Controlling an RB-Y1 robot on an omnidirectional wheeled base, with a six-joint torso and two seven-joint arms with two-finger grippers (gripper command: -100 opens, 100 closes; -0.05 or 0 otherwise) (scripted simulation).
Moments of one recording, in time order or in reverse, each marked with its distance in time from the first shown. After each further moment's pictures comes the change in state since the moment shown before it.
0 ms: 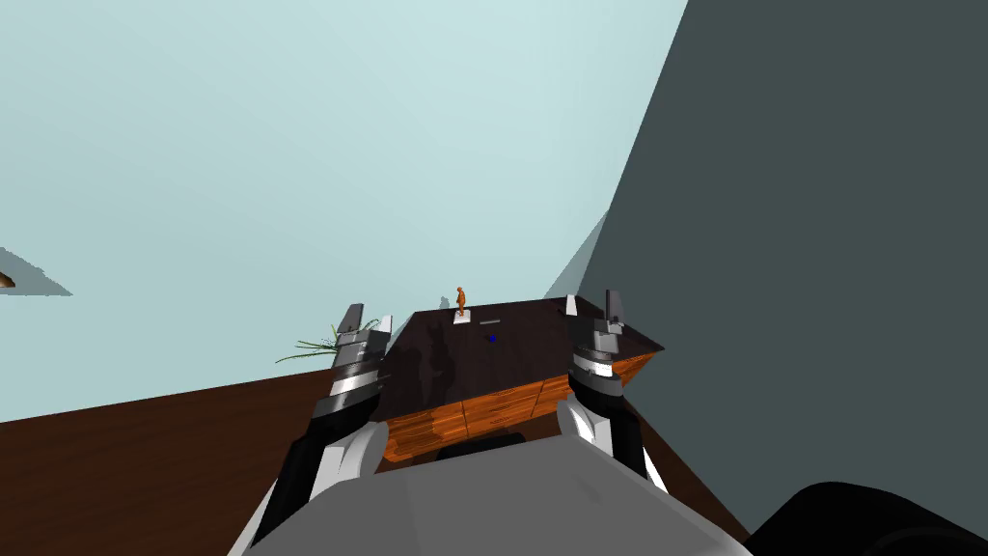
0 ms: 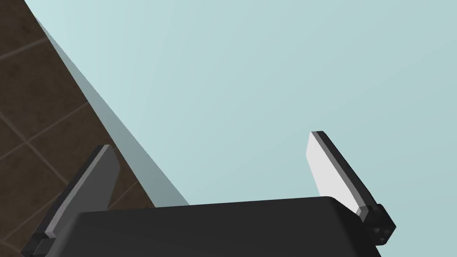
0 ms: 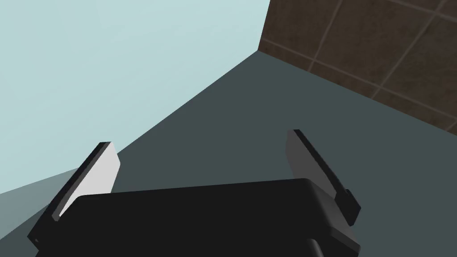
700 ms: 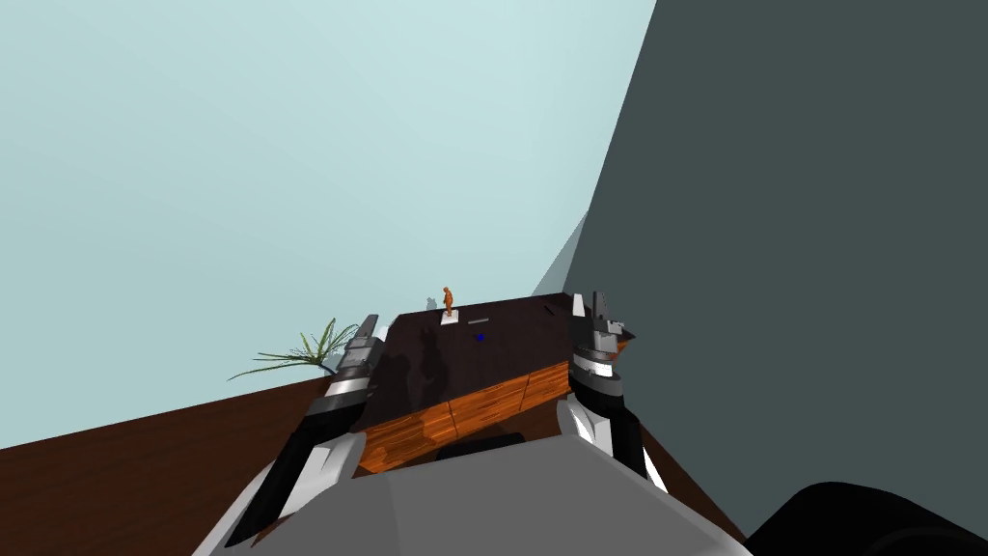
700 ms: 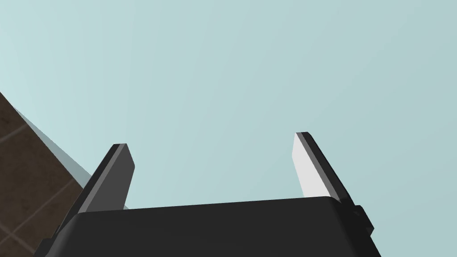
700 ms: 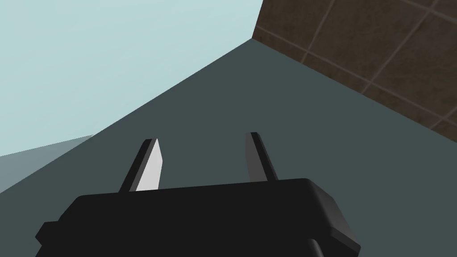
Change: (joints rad) left arm -0.024 0.184 0.087 0.141 -0.010 0.059 0.005; right arm 0.000 0.000 0.000 0.000 0.000 0.000 0.000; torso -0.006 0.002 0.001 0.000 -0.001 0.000
